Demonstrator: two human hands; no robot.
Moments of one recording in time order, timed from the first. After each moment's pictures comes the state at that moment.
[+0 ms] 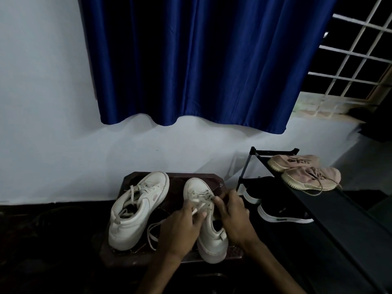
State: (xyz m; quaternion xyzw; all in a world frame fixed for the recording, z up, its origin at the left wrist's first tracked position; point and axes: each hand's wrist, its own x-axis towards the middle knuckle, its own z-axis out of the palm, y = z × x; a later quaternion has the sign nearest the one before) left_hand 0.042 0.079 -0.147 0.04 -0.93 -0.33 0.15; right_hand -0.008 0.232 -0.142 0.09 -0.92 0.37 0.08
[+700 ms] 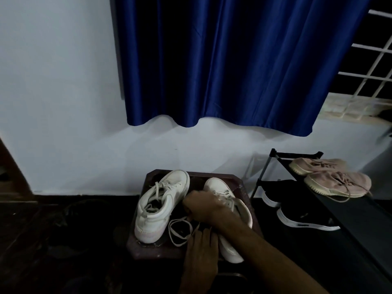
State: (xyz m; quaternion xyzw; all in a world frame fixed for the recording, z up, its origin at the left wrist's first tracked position) left_hand 0.069 0.098 -0.254 -0.03 -0.92 -0.11 0.37; right_hand -0.036 0.107 -0.122 0.42 -0.90 -0.10 -0.06
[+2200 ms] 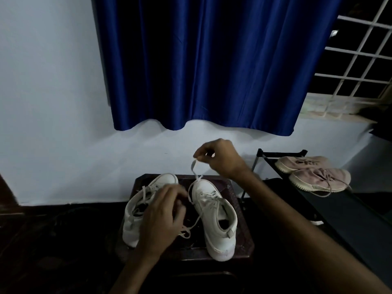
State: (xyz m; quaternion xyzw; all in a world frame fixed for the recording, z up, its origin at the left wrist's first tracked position) left_hand 0.059 0.020 -0.128 -0.09 -0.86 -0.35 0.36; right_hand -0.072 0.167 -0.013 0.31 -0.90 0.30 0.10
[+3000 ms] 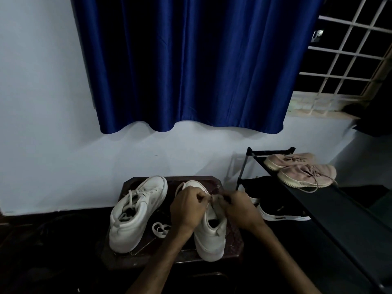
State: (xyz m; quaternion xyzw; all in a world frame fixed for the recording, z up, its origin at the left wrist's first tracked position) left_hand 0.000 0.099 -0.124 0.07 -0.90 -0.39 0.16; right_hand -0.029 0.252 -0.111 0.17 -0.95 0.27 0.03
